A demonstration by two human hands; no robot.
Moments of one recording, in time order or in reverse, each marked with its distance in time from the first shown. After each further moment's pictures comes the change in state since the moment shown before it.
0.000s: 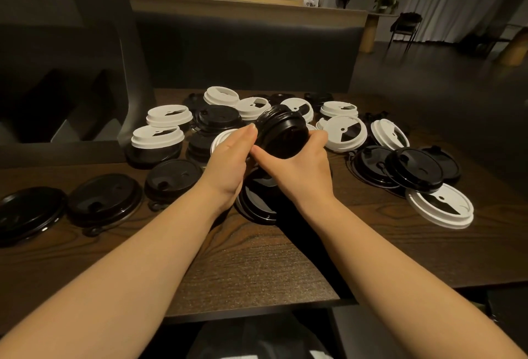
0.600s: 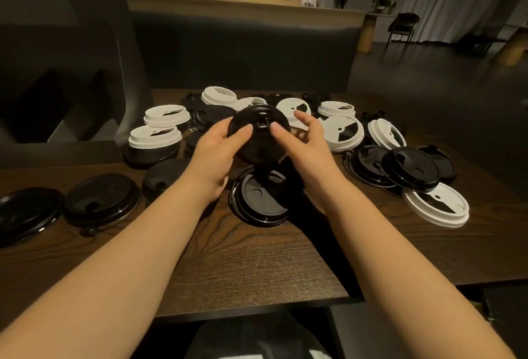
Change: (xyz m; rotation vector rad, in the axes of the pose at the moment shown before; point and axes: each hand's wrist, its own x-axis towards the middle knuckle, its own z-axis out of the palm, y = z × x) left_hand 0.013 0.001 -0.018 0.037 0.032 -0.036; right_hand 0.018 0.002 -0.015 0.496 -0.266 0.115
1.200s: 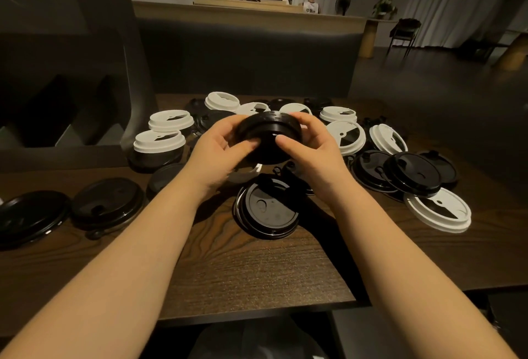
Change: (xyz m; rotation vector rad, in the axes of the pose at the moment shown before) left_hand -0.005 0.014 -0.007 0.306 -0.083 0.196; right_hand 0.000 -0.001 -0.011 0.072 -0.137 -0.246
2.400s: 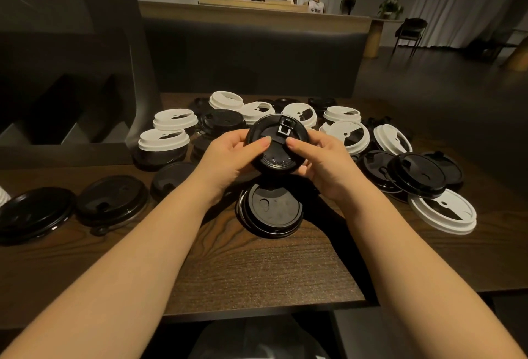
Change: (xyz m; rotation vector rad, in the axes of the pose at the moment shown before) left_hand -0.002 -0.003 0.008 -0.084 -0.028 -0.217; right_hand 0.005 -0.002 -0.008 0.186 -0.010 0.268
